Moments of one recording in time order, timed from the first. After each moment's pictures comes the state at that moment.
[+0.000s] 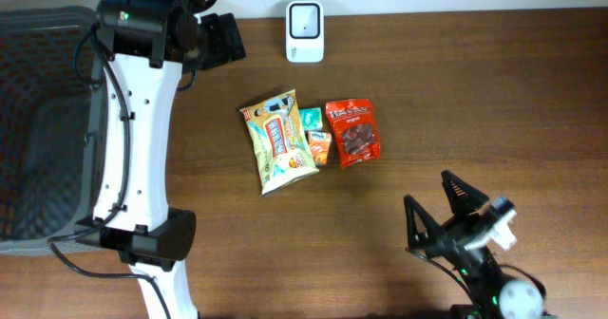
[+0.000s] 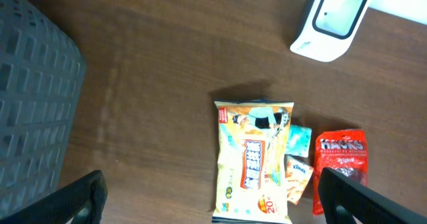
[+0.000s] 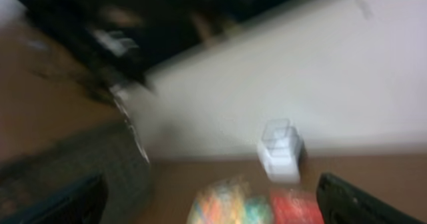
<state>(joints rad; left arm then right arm) -0.23 2.07 2.63 -1.64 -0.15 -0.48 -0.05 0.01 0.01 0.38 -0.55 0.54</state>
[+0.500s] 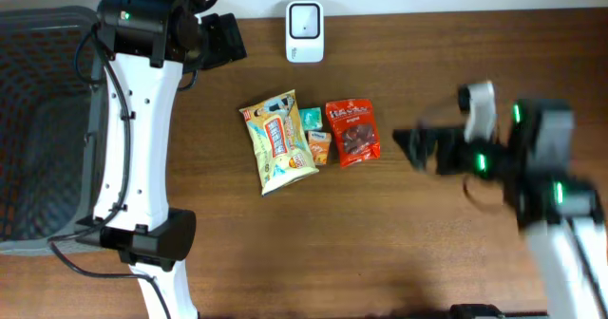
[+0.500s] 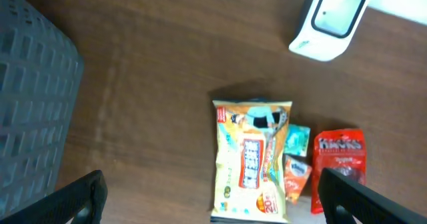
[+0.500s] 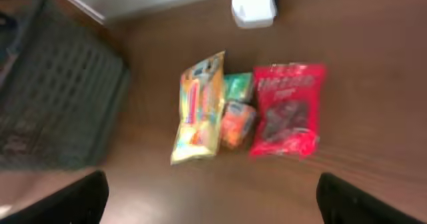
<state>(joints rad) -0.23 2.07 2.63 -1.63 -0.14 -0.48 -0.05 1.15 1.14 -0.74 -0.67 0.17</state>
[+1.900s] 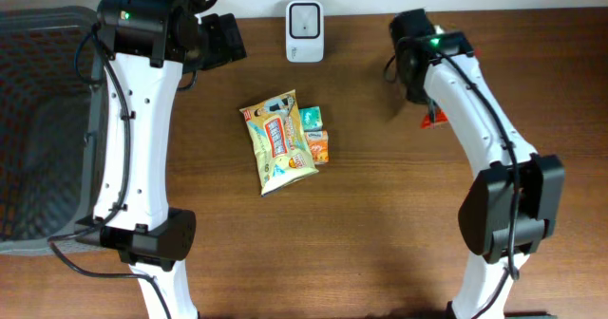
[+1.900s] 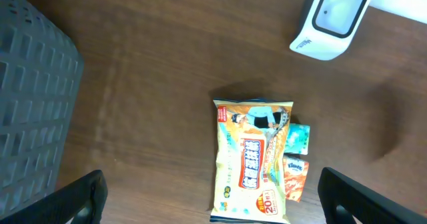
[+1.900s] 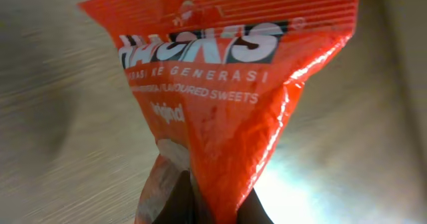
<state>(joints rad) -0.23 2.07 2.63 -1.64 -0.15 -0.48 0.20 2.04 1.82 -1.17 0.67 0.49</state>
